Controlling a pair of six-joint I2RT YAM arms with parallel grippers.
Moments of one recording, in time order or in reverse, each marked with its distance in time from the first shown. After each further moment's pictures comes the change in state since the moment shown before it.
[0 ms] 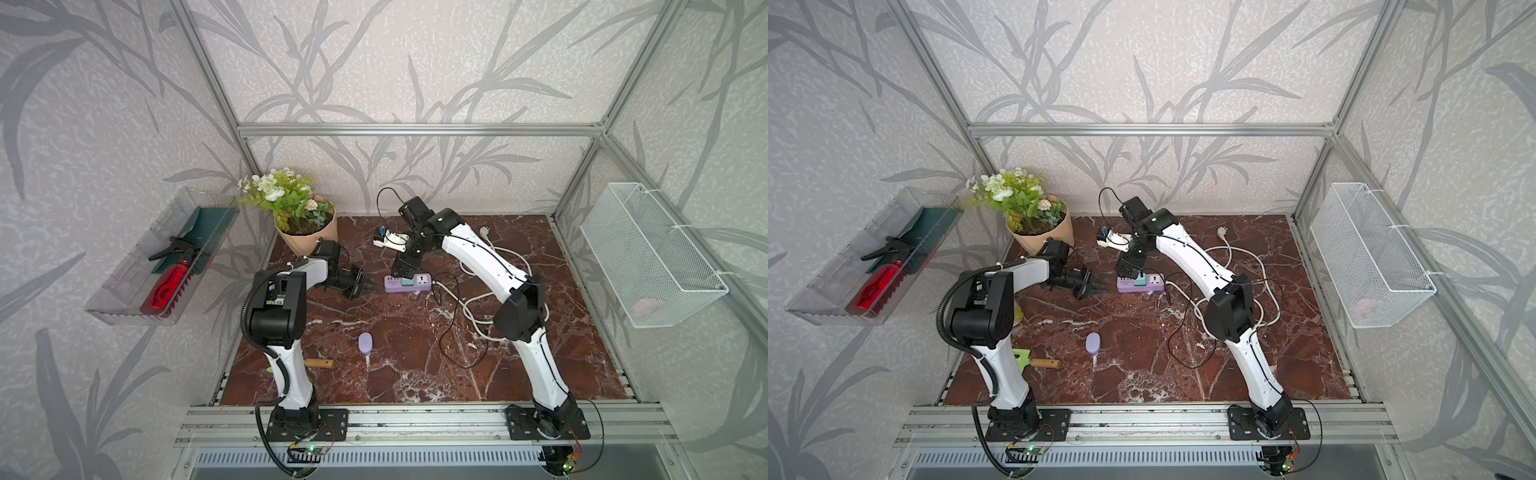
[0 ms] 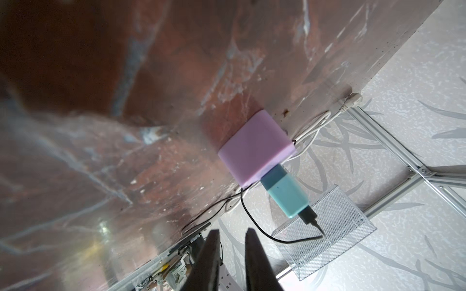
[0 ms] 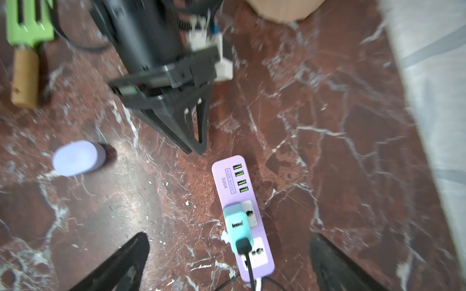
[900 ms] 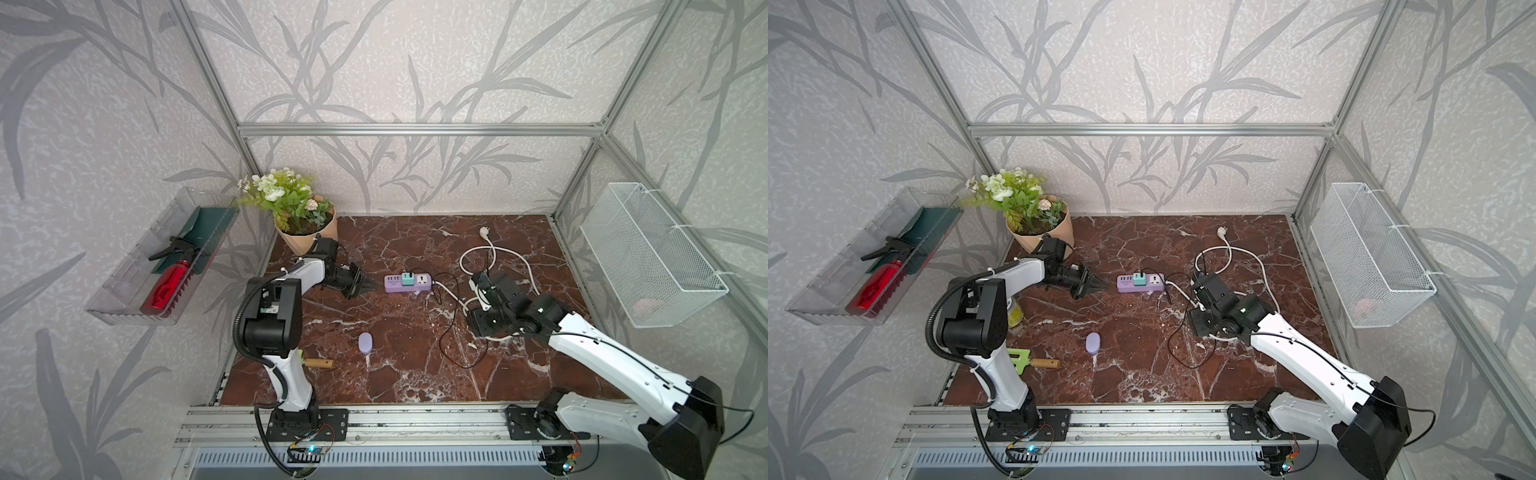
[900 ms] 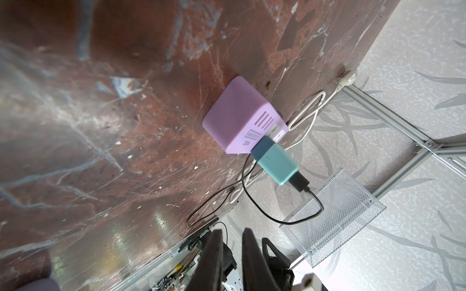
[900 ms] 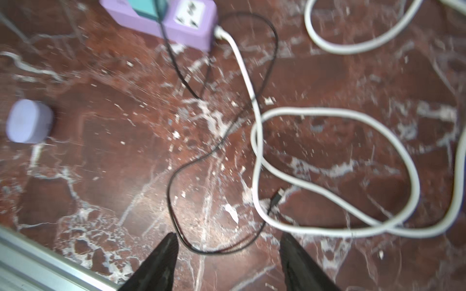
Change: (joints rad) left arm 0.001 -0.076 -0.015 -0.078 -0.006 0.115; right arm -0.003 -1.063 -1.426 0.246 0.383 0.922
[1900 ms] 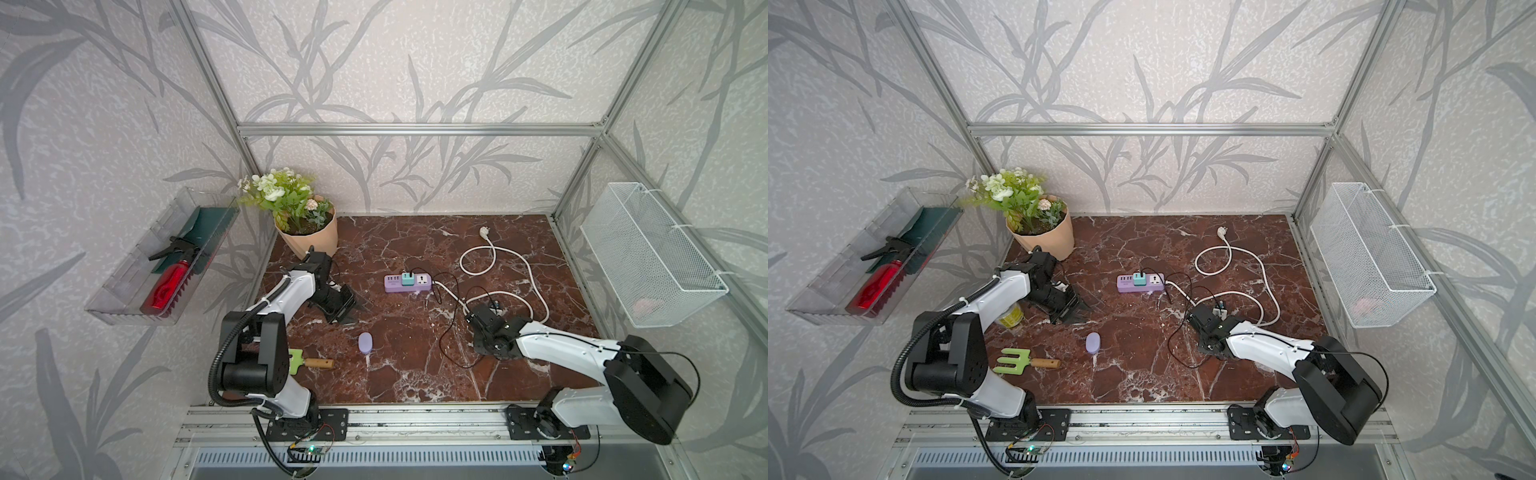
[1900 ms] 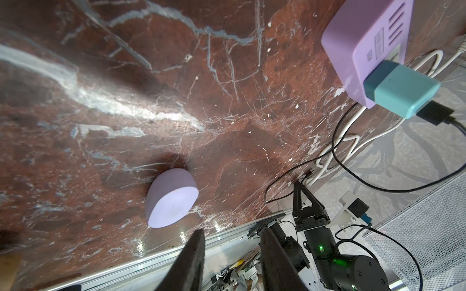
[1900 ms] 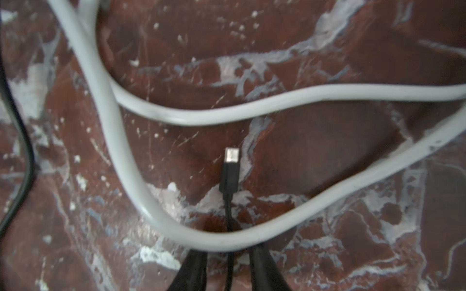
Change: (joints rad) left arm -0.002 -0.266 -0.141 -0.371 -0.248 0.278; right arm 0.019 0.230 -0.296 0.299 0.149 0.483
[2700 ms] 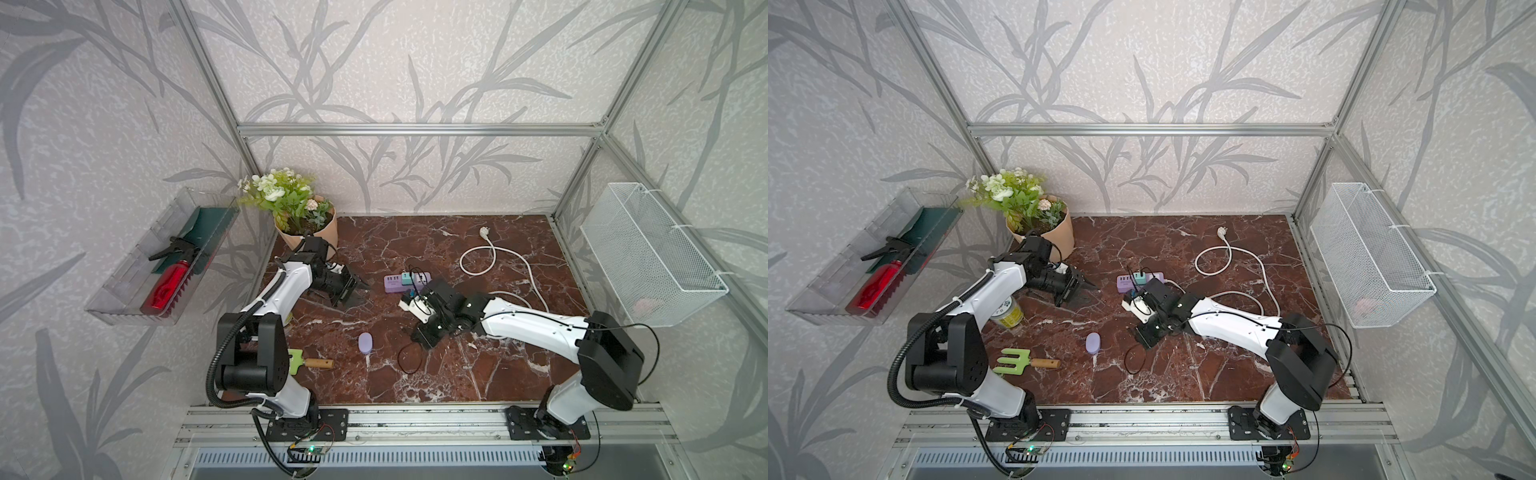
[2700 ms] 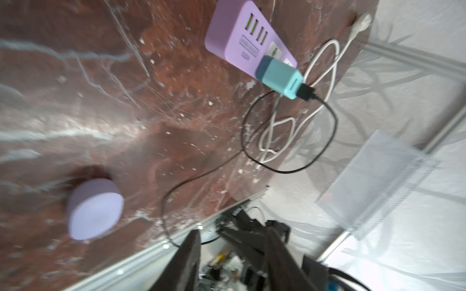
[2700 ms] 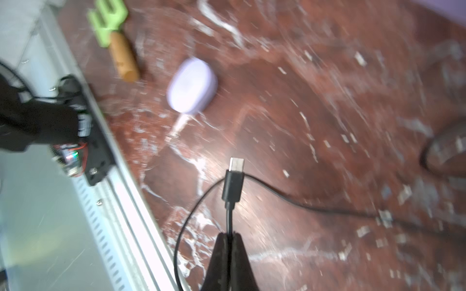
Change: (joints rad) left arm 0.012 -0.015 0.127 0.066 0.224 -0.042; right arm 0.194 0.261 0.540 0.034 -0.677 -0.755
